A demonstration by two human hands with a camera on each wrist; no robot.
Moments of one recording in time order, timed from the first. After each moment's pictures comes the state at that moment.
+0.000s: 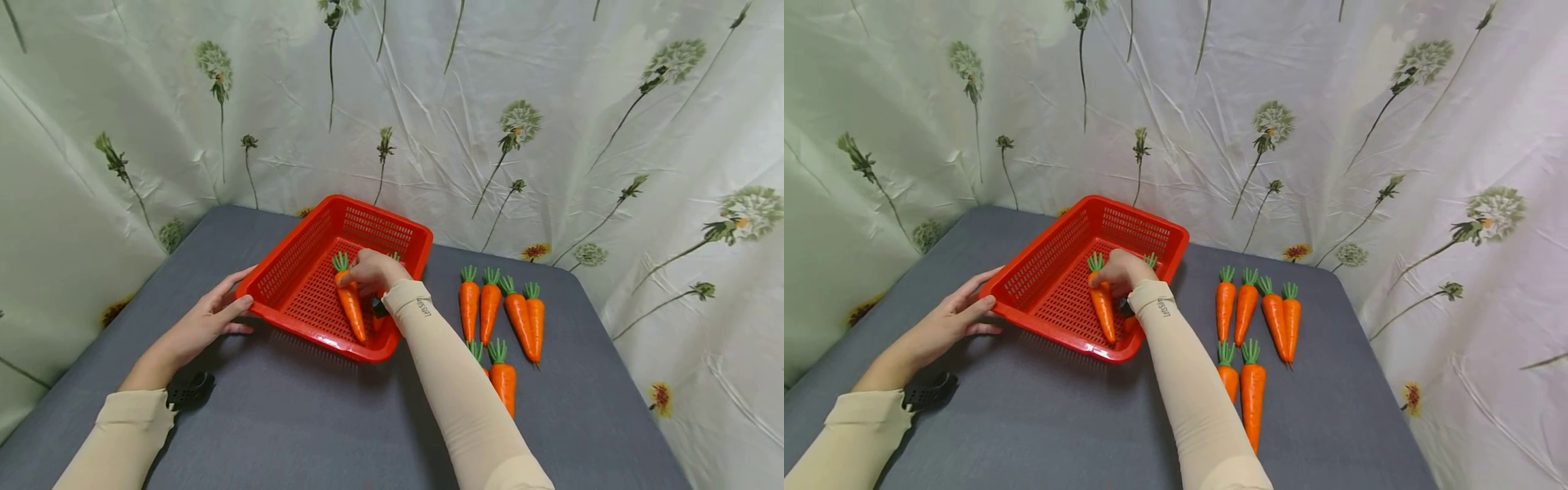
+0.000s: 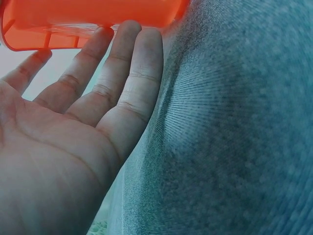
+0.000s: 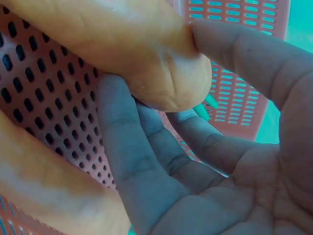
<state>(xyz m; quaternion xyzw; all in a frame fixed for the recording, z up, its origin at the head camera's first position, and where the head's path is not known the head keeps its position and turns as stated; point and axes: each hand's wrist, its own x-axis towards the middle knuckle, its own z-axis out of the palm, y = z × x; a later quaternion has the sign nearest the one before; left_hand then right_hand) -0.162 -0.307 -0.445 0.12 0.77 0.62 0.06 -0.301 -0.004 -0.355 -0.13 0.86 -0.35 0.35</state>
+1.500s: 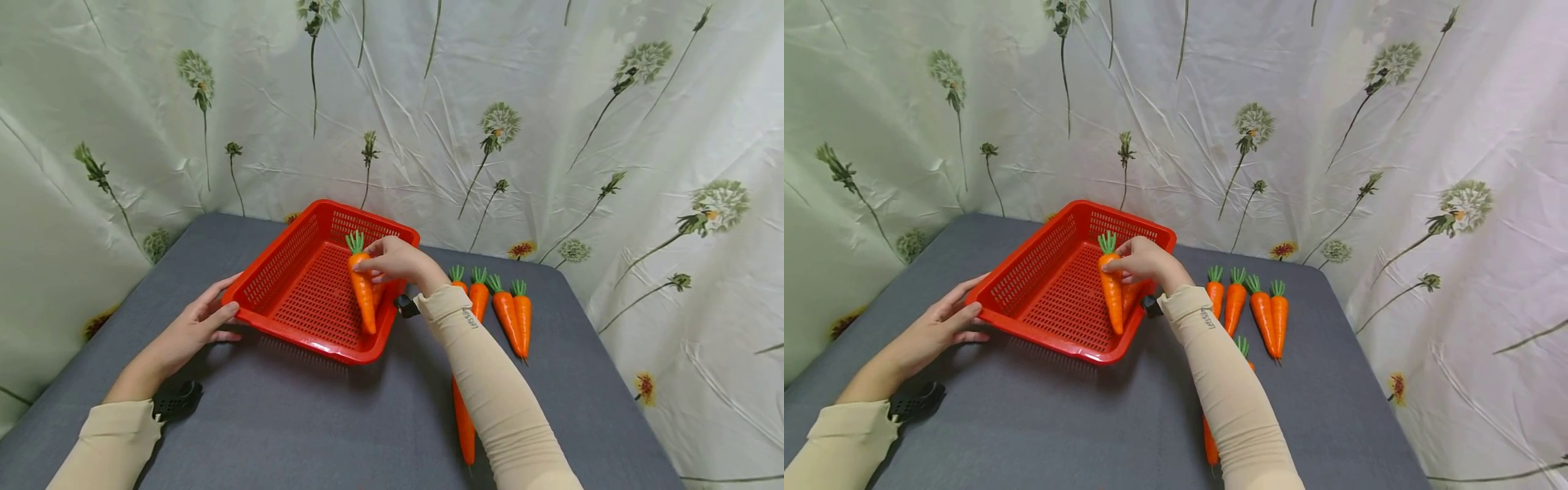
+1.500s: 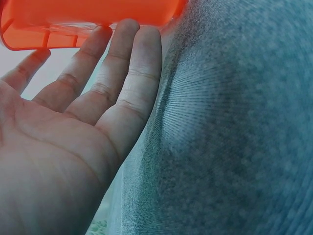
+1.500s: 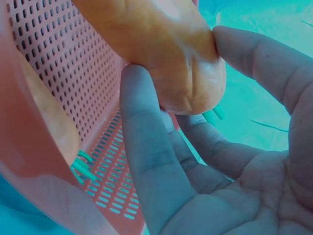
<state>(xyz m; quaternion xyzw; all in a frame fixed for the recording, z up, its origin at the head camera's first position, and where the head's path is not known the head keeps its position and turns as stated) -0.158 -0.302 -0.443 0.13 0.77 0.62 0.06 -0.289 0.055 -0.316 -0.13 0.86 -0.42 0.27</state>
